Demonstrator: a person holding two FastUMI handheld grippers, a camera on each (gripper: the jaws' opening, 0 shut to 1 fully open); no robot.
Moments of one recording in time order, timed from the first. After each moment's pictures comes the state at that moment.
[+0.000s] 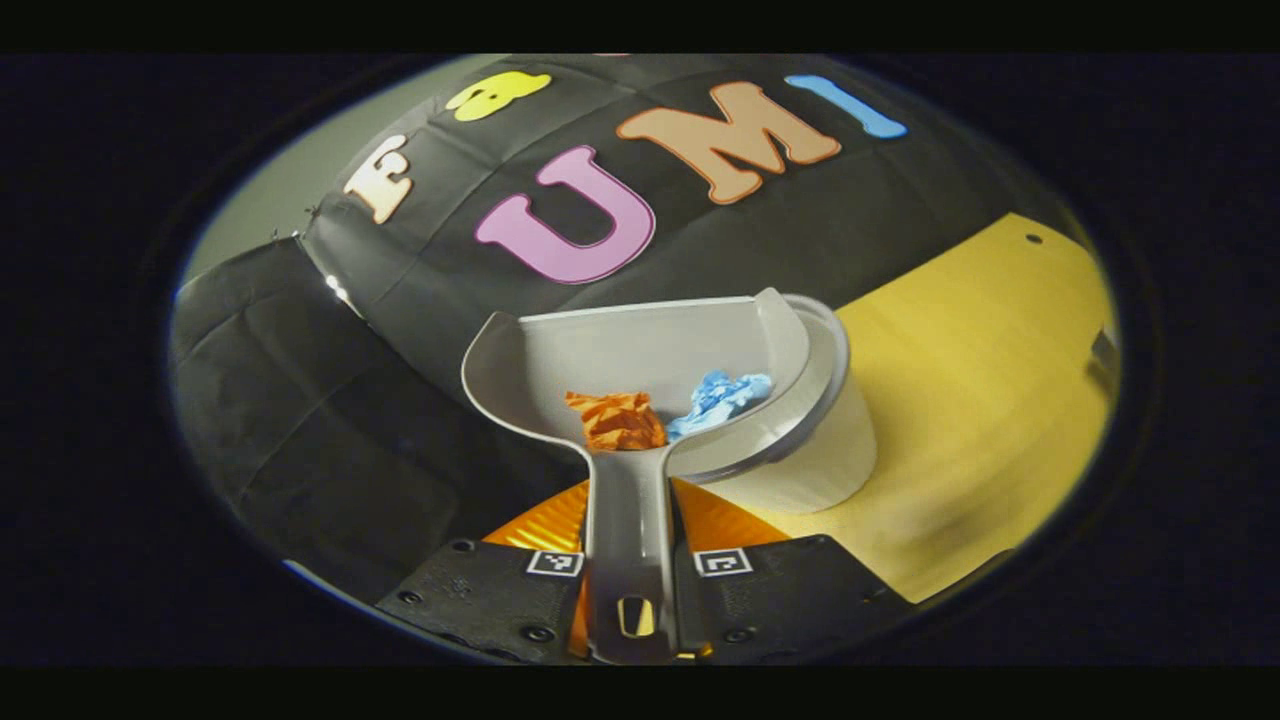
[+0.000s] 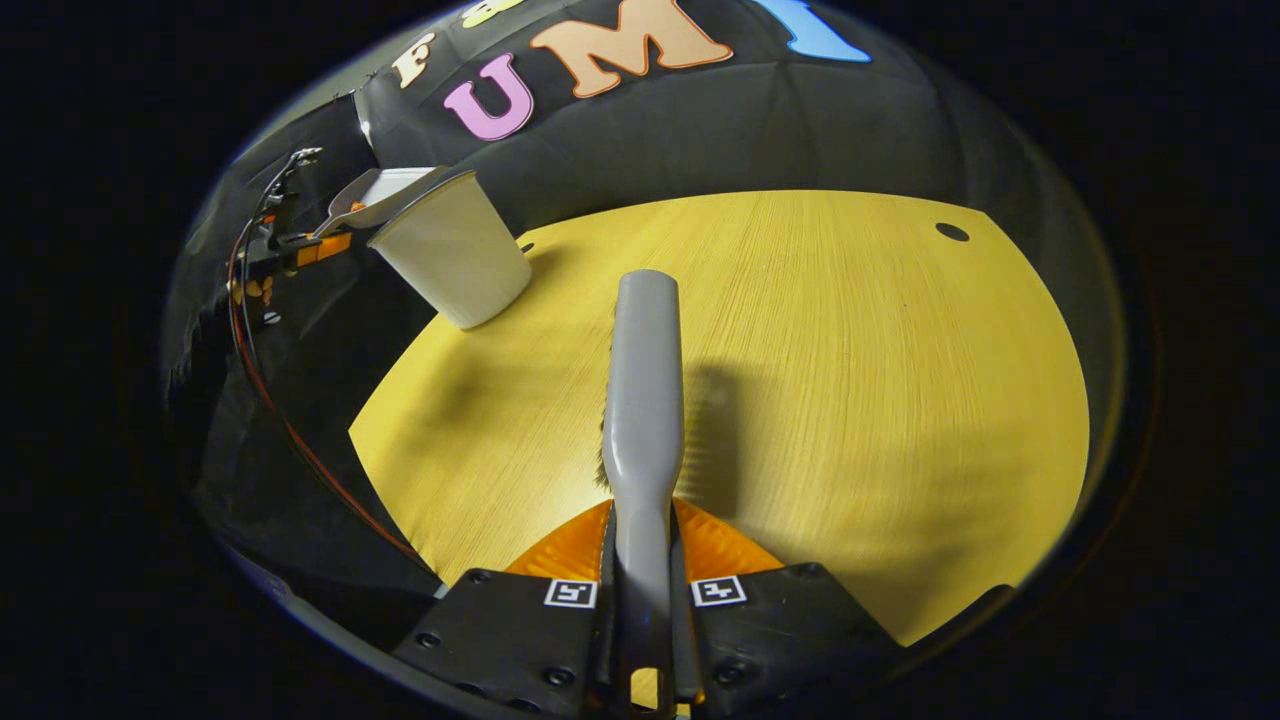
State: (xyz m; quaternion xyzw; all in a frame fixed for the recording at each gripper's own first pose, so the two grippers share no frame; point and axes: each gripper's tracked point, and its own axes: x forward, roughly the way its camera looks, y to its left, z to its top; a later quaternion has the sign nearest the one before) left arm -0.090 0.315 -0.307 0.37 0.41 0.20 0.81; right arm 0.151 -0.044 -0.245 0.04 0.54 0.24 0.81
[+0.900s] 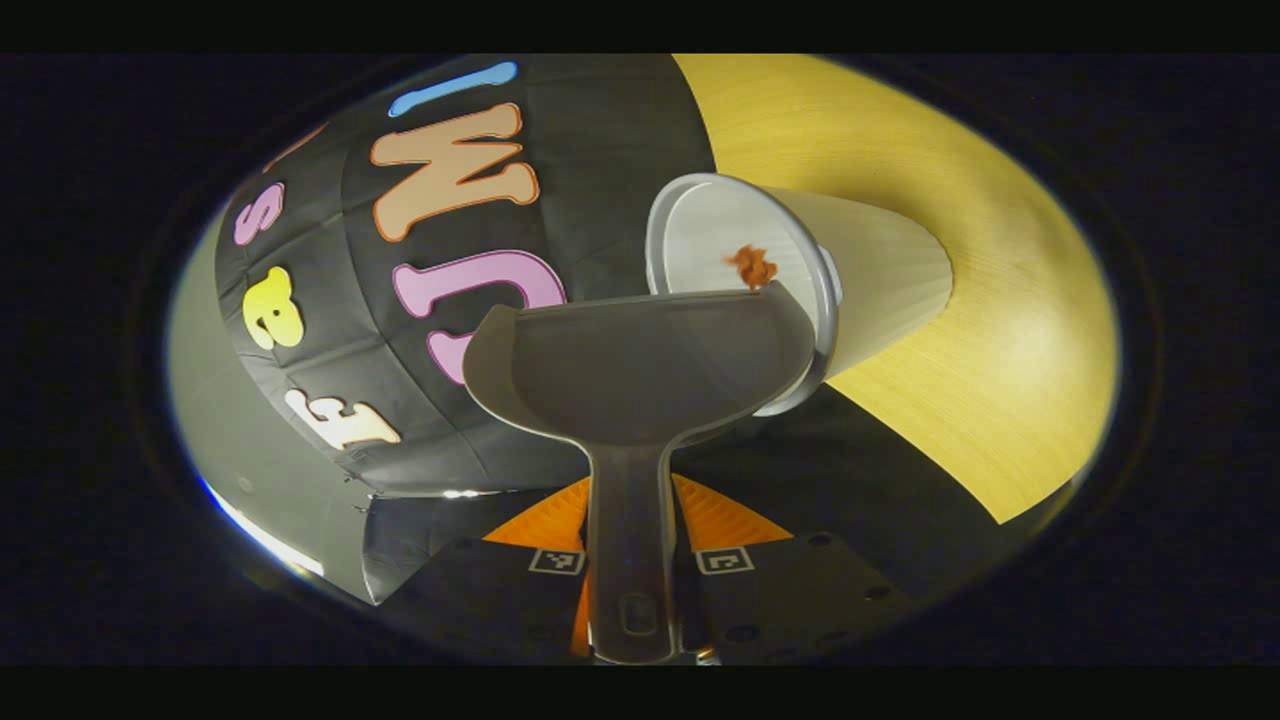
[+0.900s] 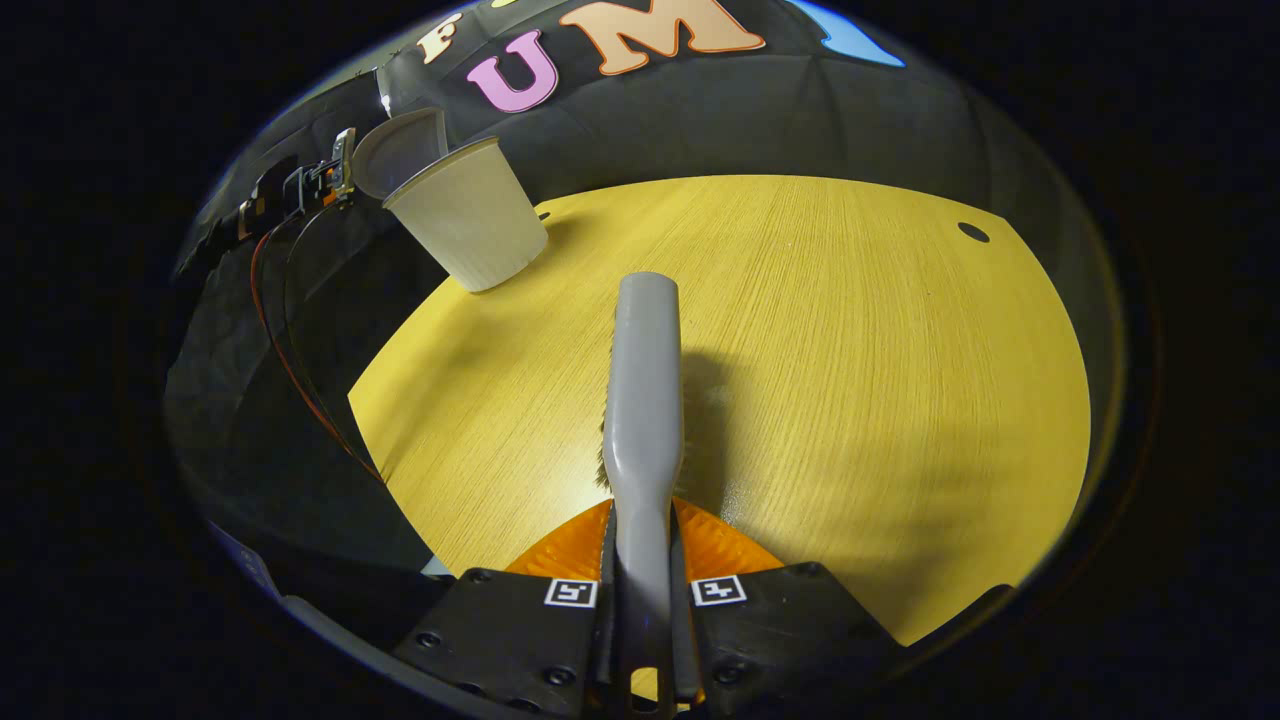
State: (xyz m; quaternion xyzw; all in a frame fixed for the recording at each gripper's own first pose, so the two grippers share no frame) left arm -0.092 0.340 -0.261 0.71 0.44 0.08 0.55; right arm 0.157 -0.051 -0.234 0.01 0.55 0.26 0.79
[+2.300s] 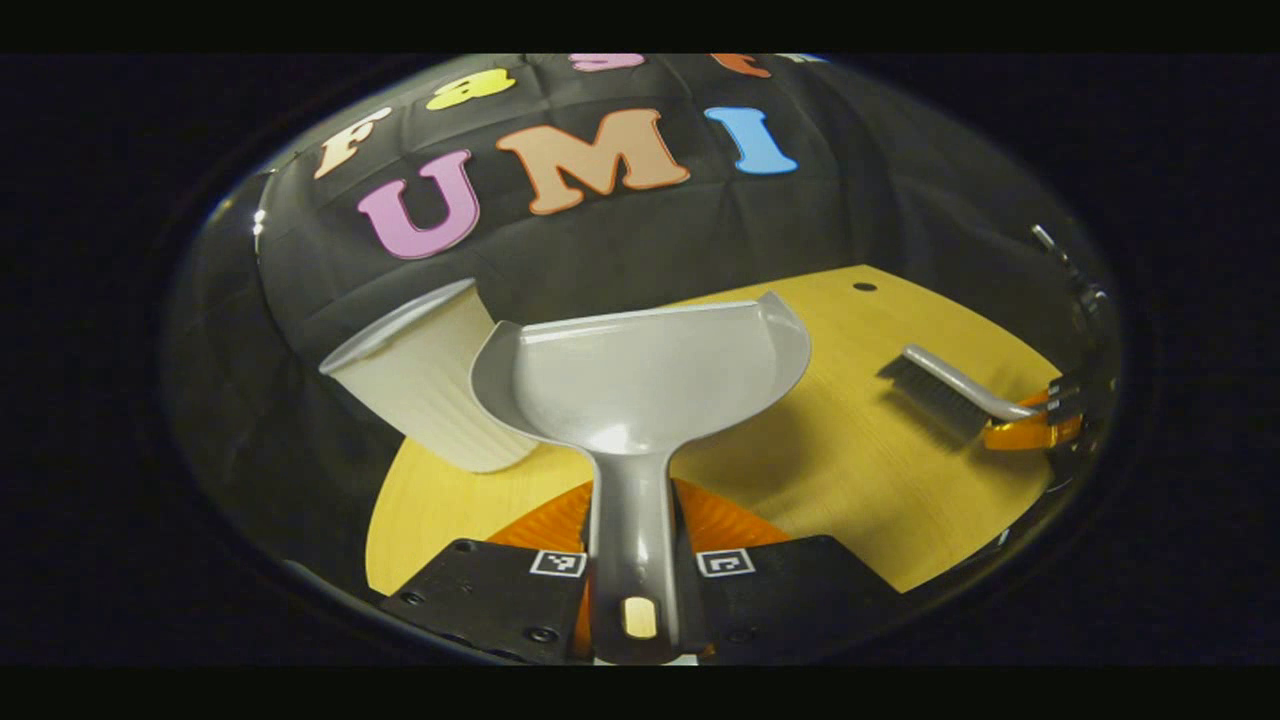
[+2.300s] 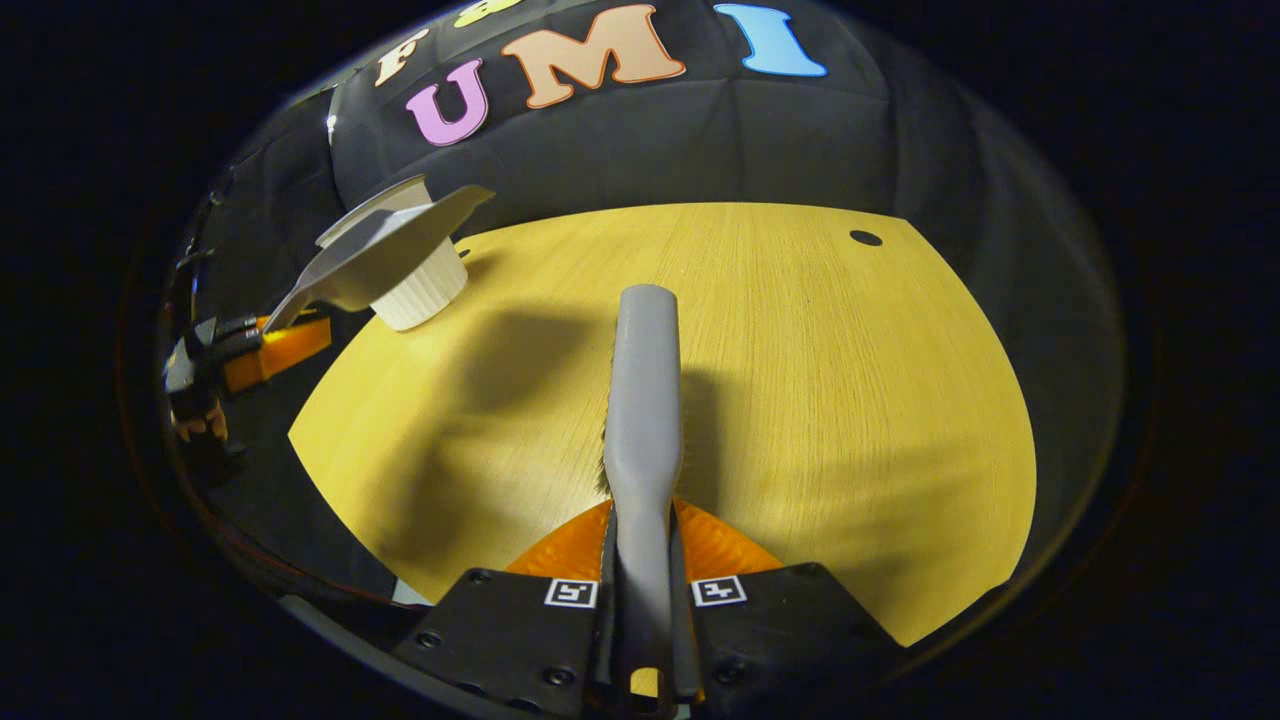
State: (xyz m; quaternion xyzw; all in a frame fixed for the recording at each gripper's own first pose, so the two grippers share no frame) left arm -0.167 0.029 -0.473 0.13 0.41 0.05 0.90; right arm 0.157 -0.047 -0.225 -0.01 0.52 0.13 0.85
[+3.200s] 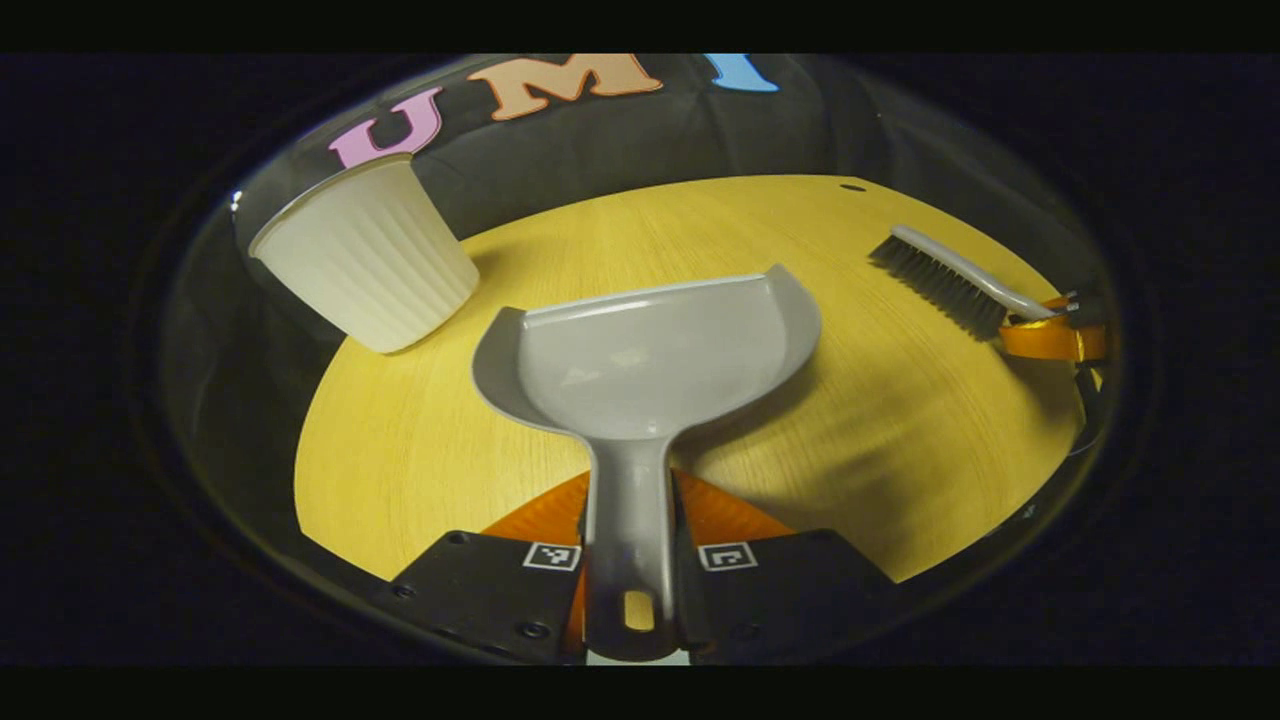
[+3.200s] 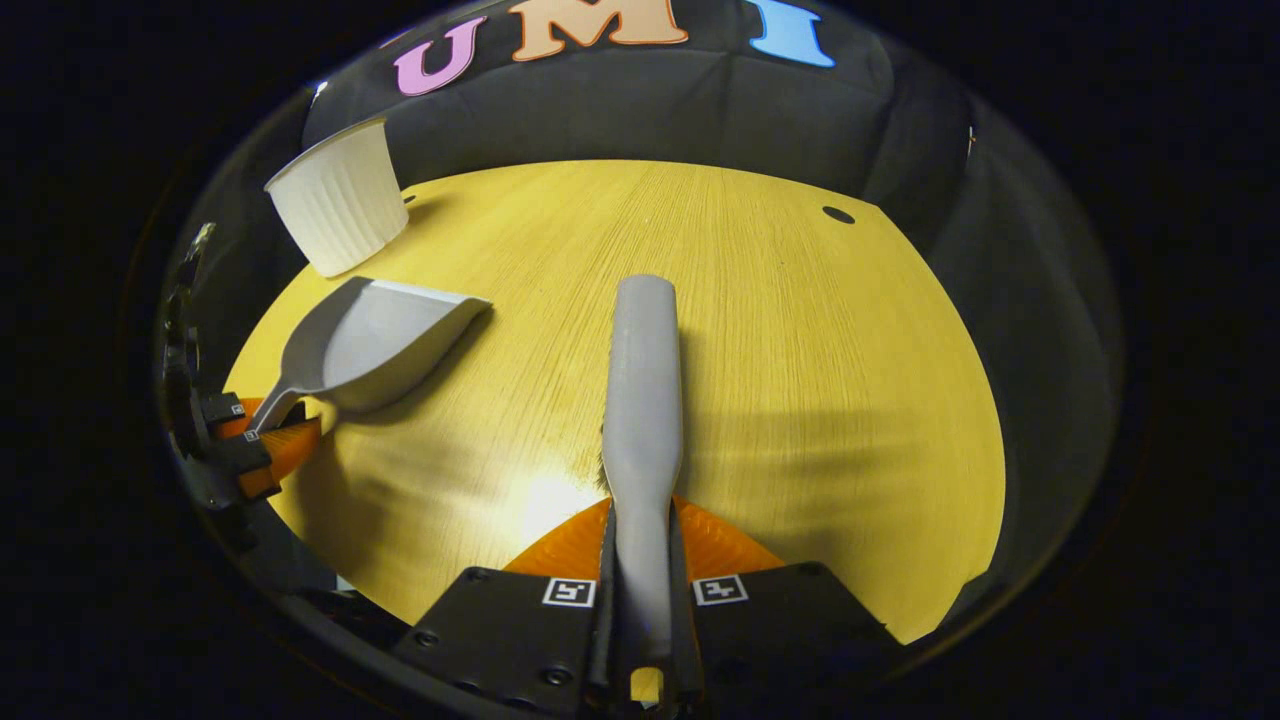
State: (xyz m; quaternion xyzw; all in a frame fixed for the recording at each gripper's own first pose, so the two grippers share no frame) left arm -0.231 0.021 -0.567 0.12 0.53 0.06 0.84; right arm 0.150 -0.055 -0.222 -0.10 0.55 0.07 0.82
